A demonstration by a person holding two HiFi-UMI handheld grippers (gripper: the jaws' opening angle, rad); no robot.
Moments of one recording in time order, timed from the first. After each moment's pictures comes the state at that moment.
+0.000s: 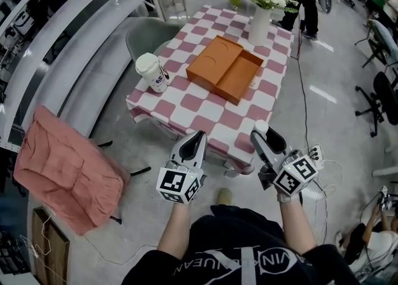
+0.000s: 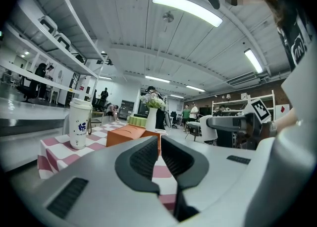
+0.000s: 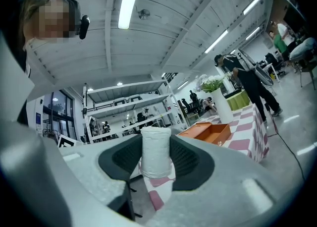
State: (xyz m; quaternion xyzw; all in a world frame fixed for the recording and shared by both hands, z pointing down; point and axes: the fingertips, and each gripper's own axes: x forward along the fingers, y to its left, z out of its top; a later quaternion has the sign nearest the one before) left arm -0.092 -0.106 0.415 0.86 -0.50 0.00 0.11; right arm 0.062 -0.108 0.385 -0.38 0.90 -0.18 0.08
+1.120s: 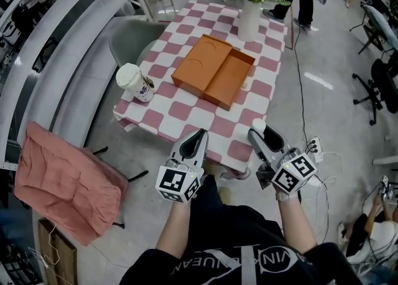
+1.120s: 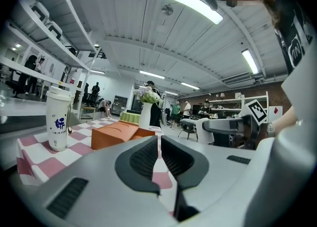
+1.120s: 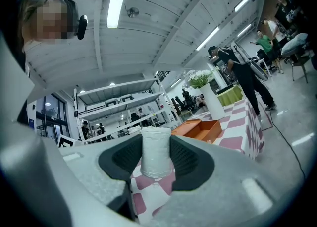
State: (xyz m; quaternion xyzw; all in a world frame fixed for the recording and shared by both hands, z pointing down) left arm -0.056 -0.159 0.429 0.88 -0.46 0.02 0.12; right arm 0.085 -0.155 0.409 -0.40 0.89 -0.22 0.08
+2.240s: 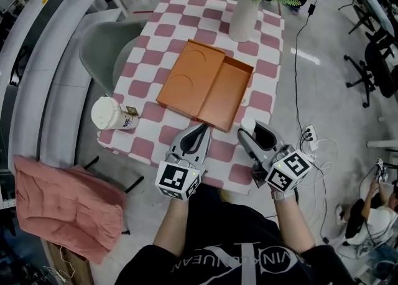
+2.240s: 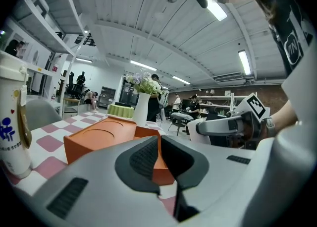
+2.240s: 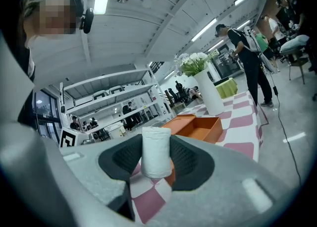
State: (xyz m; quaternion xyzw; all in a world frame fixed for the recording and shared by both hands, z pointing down) left arm -0.031 -0.288 0.455 0.91 -0.38 0.05 0.14; right arm 0.065 -0.266 0.439 -0.42 0.87 -0.25 0.03
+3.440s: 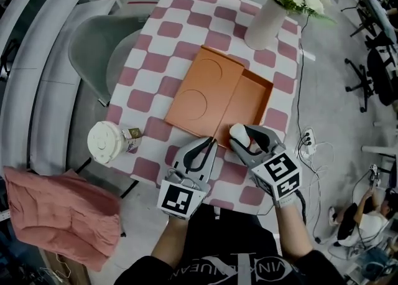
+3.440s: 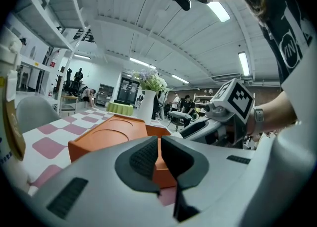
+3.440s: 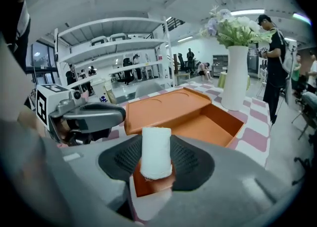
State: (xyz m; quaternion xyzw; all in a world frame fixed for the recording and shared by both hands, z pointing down) left arm -0.055 -0.330 0.466 0.92 -0.36 0.05 0.15; right arm 0.000 -0.333 0.500 -0.39 0.86 -0.22 -0.27
